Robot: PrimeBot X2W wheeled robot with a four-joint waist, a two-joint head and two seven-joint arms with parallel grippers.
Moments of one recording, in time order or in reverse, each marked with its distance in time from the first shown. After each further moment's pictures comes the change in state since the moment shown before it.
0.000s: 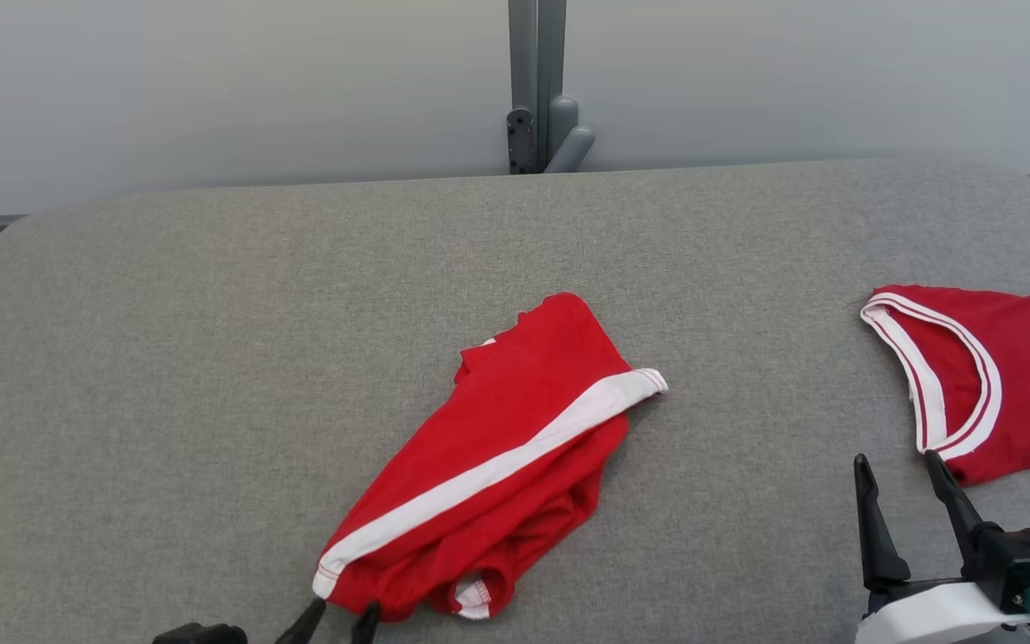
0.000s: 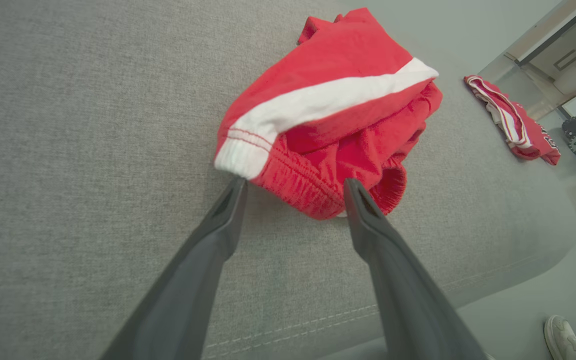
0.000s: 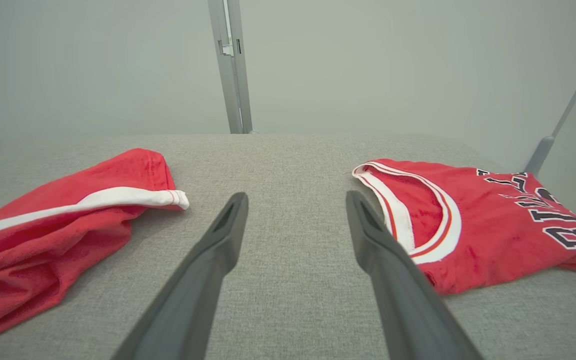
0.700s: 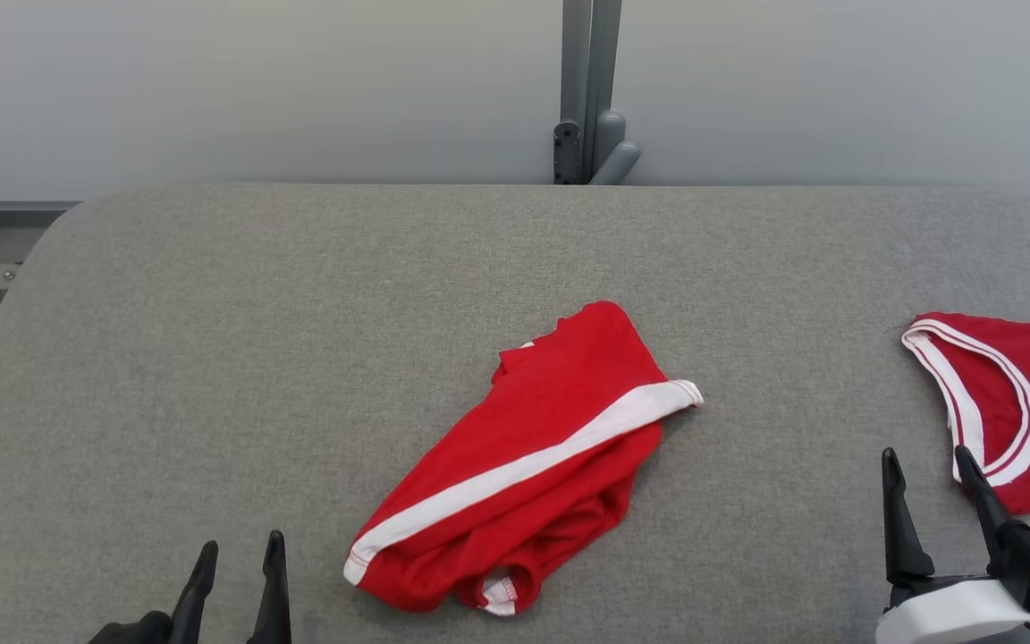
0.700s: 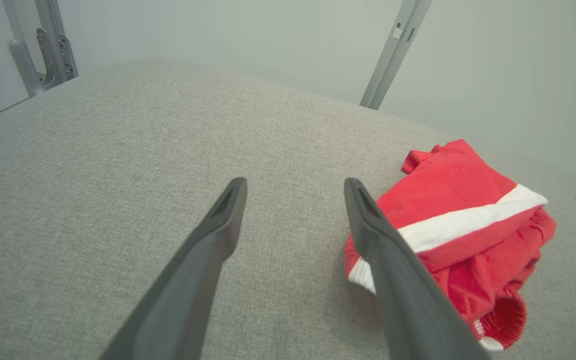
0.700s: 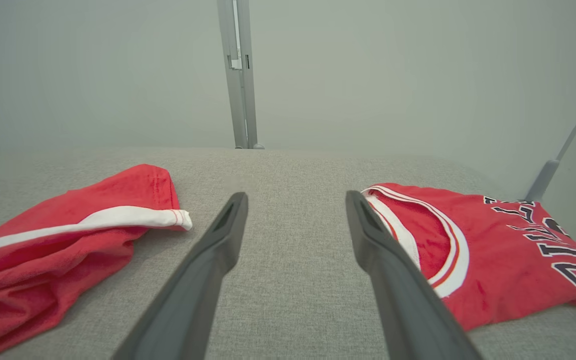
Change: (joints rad) left arm 0.010 -0.125 0.223 0.030 0.201 0.128 -0.214; right arm 0.008 0.000 -0.055 -0.027 -0.016 0.000 0.000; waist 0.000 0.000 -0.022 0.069
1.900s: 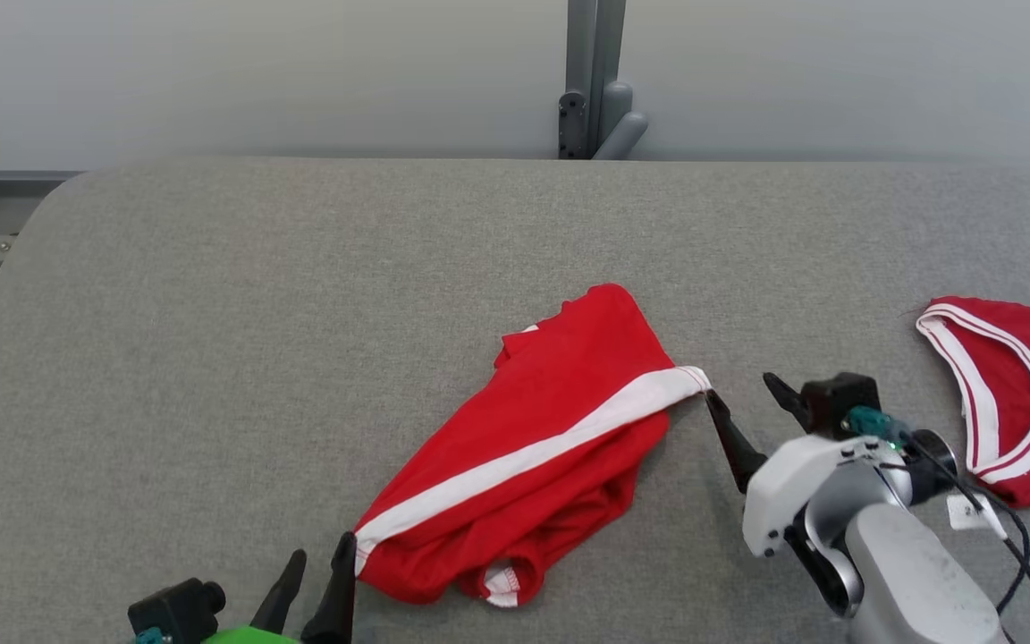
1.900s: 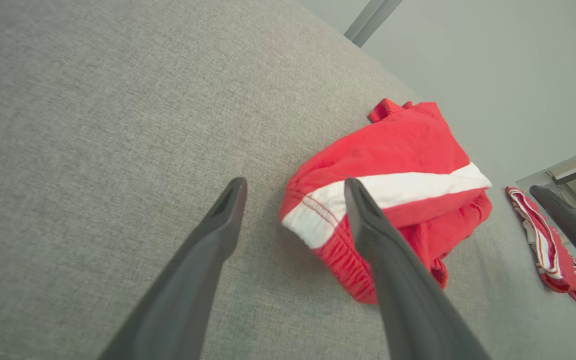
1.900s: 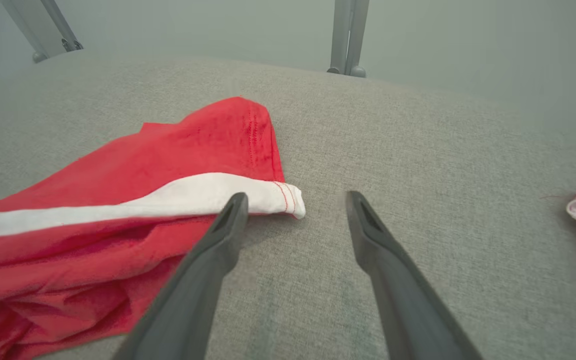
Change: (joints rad) left arm -0.022 -0.199 0.148 0.053 -0.058 -0.179 0.265; right arm -0.374 -0.072 0.337 0.381 0.116 0.000 0.190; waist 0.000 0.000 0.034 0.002
